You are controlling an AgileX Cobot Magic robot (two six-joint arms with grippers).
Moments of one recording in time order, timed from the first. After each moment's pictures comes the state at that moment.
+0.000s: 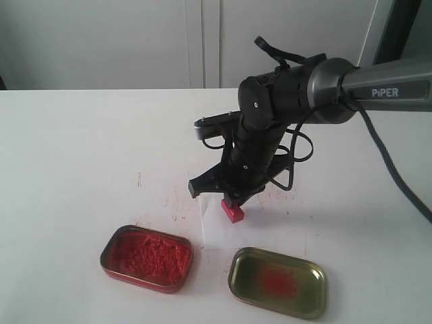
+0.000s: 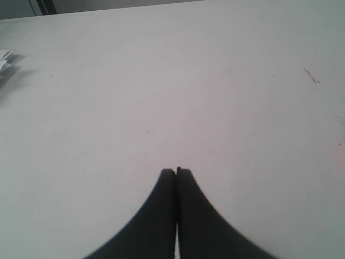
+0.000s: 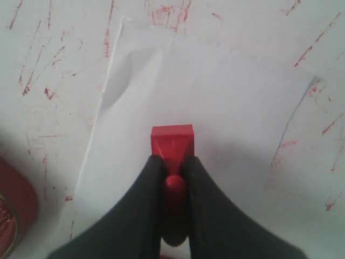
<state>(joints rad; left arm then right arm) 0.03 0.00 0.03 -0.07 0.39 0.13 0.59 2.00 -1.39 0.08 0.78 0.11</state>
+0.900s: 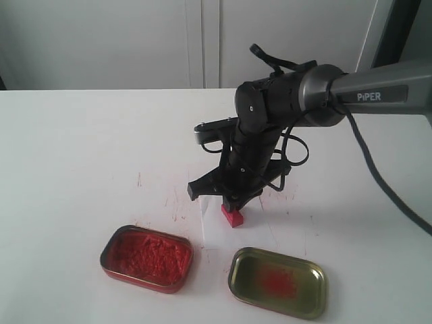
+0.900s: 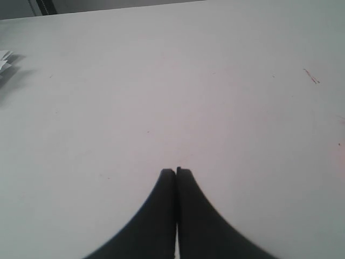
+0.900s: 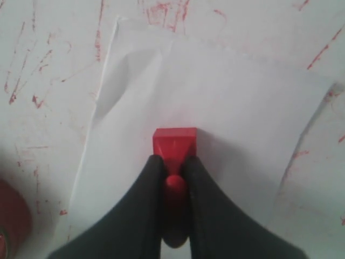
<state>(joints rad) 0.03 0.00 0.03 -0.07 0.39 0.13 0.59 2.09 -1.42 0.08 0.81 0.11</state>
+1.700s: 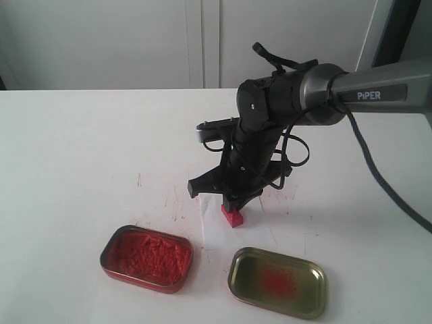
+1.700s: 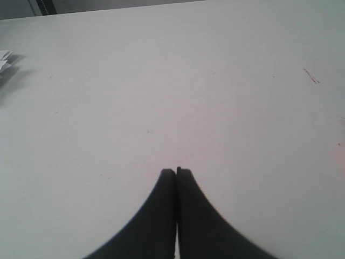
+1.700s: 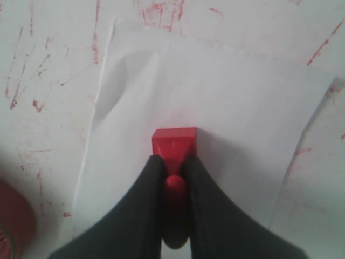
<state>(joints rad) 0.03 0.00 0.03 -0.07 0.39 0.13 0.58 2.10 -1.42 0.09 0.81 0.13</state>
